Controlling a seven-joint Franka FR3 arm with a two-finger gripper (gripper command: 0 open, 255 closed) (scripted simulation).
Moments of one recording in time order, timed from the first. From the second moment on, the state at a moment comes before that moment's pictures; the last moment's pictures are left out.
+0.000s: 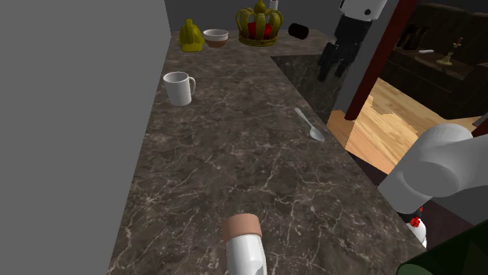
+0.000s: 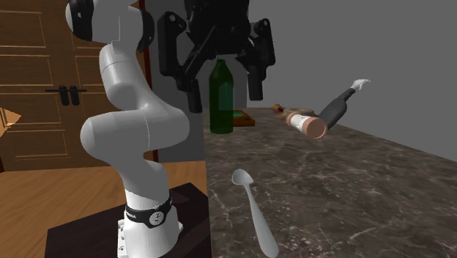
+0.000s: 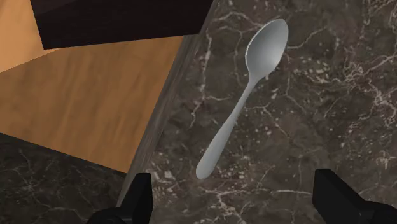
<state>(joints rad) 0.02 -0.78 0.00 -2.38 0.09 1.67 0.08</state>
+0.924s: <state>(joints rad) -0.05 -0.62 0.08 -2.57 0.26 1.89 0.42</state>
